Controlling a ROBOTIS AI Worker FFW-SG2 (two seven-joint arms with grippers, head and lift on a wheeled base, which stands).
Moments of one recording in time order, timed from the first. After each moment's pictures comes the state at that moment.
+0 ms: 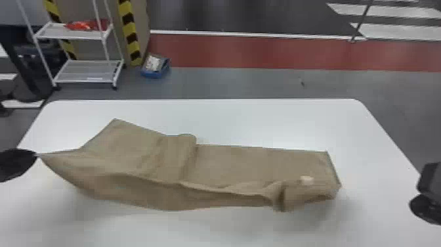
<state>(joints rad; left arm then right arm) 0.39 0.35 0.53 -2.07 -0.38 0.16 -0.95 0.52 -0.37 -0.34 -2.44 1.10 0.63 1.36</state>
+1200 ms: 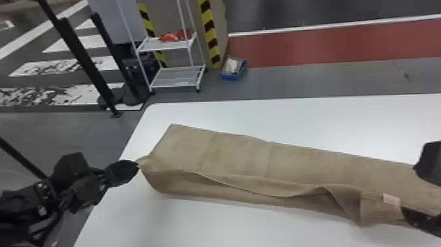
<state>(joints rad) 0.47 0.33 0.56 -2.11 -0.38 0.16 -1.00 0.21 -0.36 0.19 -2.37 1.10 0.73 1.36</state>
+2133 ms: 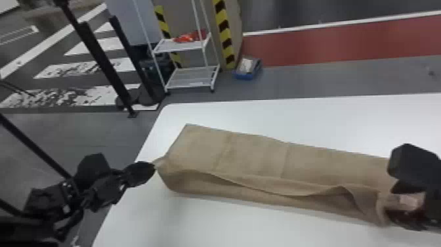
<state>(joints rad) 0.47 0.34 0.56 -2.09 -0.37 0.15 -1.00 0.06 -0.31 0.30 -2.08 1.03 0.73 1.36</state>
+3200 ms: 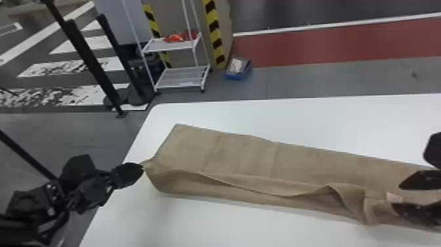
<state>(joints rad) 0.46 0.34 0.56 -2.06 -0.37 0.14 -1.00 0.12 -0.33 0.14 -2.17 0.88 0.78 1.36</state>
